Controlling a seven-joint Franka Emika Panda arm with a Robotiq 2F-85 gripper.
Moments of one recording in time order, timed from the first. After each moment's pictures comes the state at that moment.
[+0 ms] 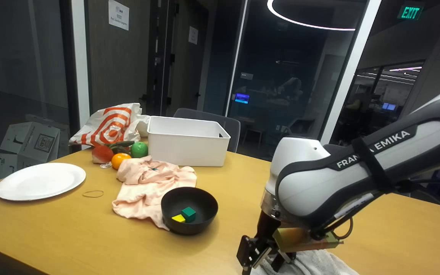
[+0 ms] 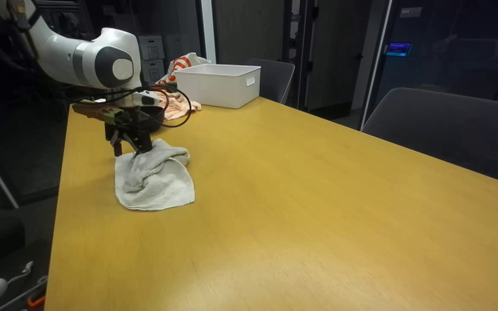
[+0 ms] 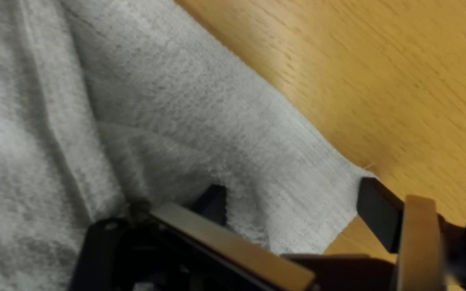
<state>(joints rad) 0.36 0.34 0.23 -2.17 0.06 2.42 0.29</state>
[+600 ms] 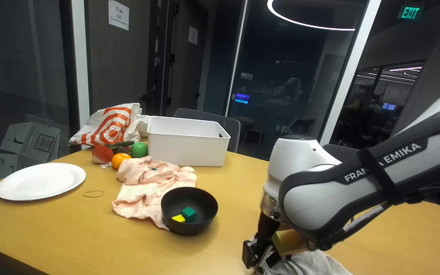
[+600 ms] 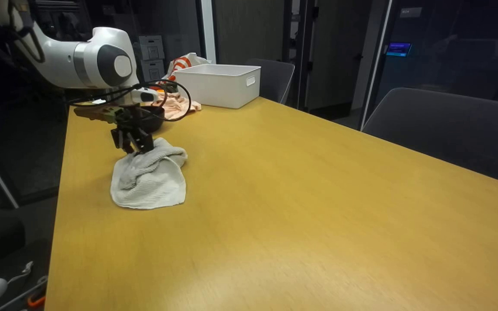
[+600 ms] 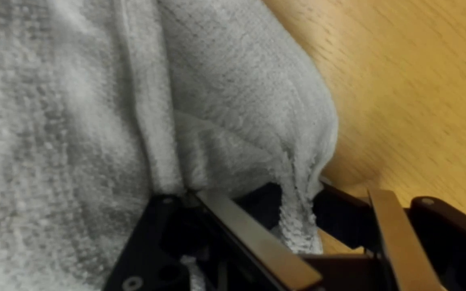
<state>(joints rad) 0.39 0.33 0.21 -2.17 -0.10 2.45 0.41</state>
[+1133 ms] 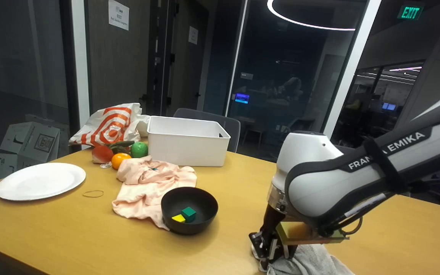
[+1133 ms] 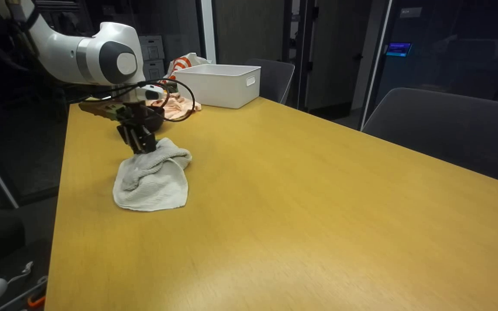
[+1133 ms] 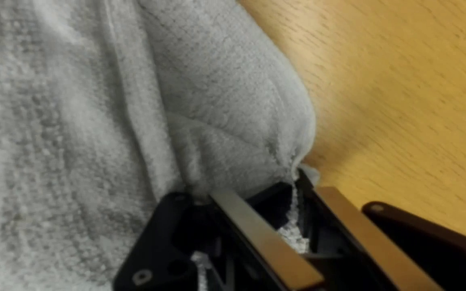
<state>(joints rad) 0.36 0.30 0.20 -2.19 -0.01 2.46 0.40</state>
